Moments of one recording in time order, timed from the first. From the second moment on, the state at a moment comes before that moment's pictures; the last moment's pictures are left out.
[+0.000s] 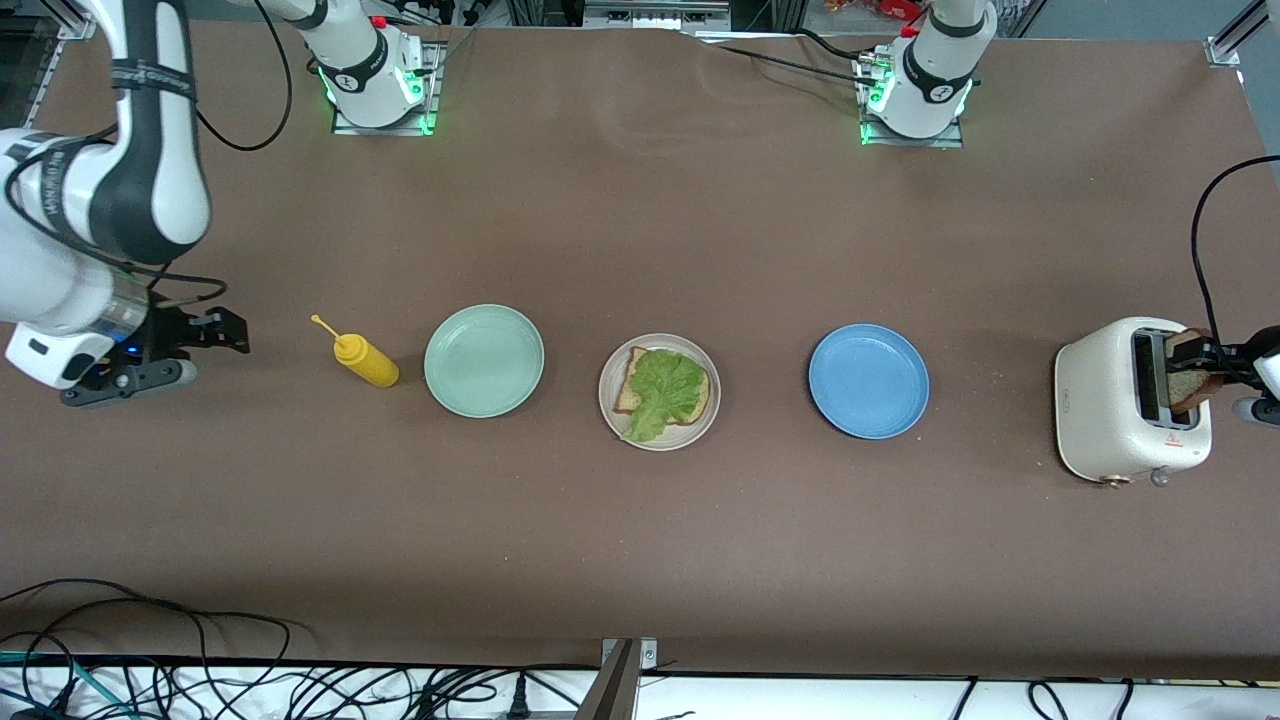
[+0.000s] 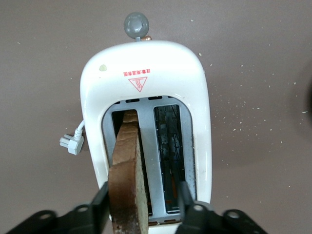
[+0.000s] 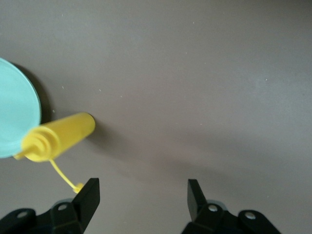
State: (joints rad) left arm 0.29 0.47 0.08 -1.53 0.06 1.85 0.59; right arm 0.63 0.33 -0.81 -1.81 0.28 1.98 -0.62
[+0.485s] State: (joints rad) left arm 0.30 0.47 0.08 -1.53 0.06 1.86 0.70; right arm 0.48 0.44 -0.81 -1.89 0.68 2.06 -1.24
